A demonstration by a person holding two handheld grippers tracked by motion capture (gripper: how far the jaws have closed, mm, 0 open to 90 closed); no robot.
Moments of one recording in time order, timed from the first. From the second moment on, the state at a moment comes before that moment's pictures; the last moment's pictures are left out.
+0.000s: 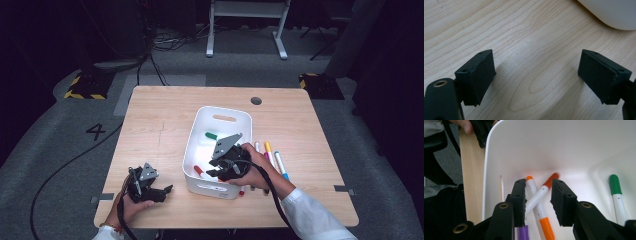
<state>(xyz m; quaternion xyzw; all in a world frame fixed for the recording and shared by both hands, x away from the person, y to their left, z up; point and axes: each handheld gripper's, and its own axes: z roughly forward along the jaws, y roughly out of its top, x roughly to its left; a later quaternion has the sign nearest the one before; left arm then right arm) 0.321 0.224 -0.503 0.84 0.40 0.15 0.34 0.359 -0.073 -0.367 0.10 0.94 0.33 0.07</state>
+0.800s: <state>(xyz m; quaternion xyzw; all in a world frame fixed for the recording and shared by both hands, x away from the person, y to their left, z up) 0.321 0.224 -0.503 0.84 0.40 0.14 0.34 0.348 -0.153 -0.326 0.16 0.88 0.41 0.15</state>
